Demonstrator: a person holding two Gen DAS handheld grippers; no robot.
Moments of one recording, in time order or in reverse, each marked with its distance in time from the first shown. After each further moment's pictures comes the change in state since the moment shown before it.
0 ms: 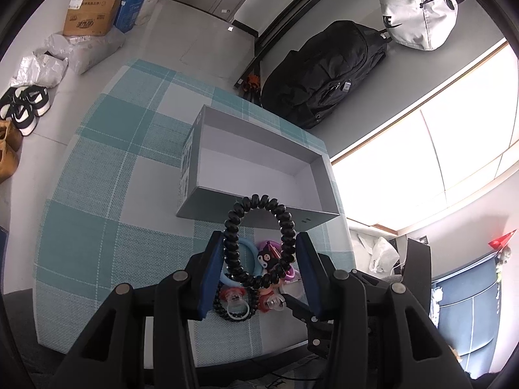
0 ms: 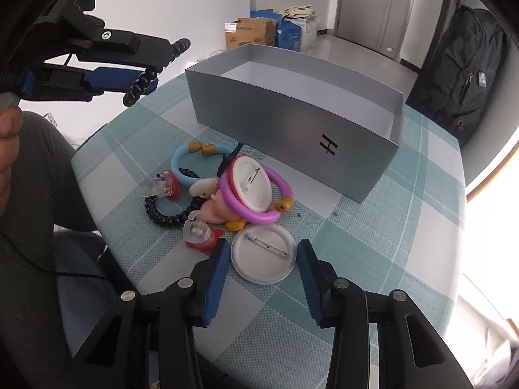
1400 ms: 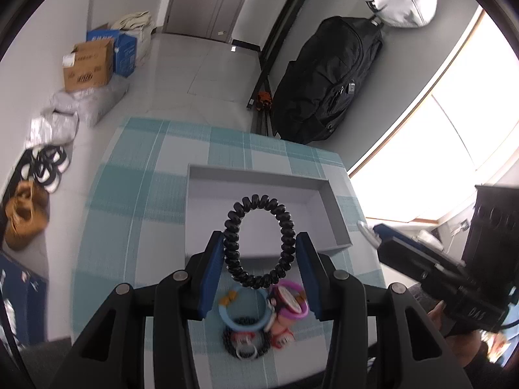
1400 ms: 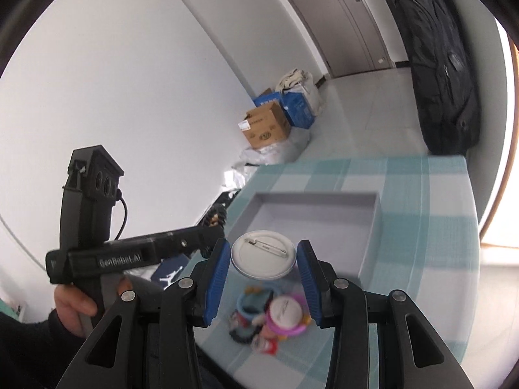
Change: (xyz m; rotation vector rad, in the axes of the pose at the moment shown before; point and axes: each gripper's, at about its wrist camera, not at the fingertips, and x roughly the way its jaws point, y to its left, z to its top) left arm 0.007 -0.043 0.032 0.190 -0.063 0.203; right arm -0.075 -0.087 0.064 0.369 -0.352 0.357
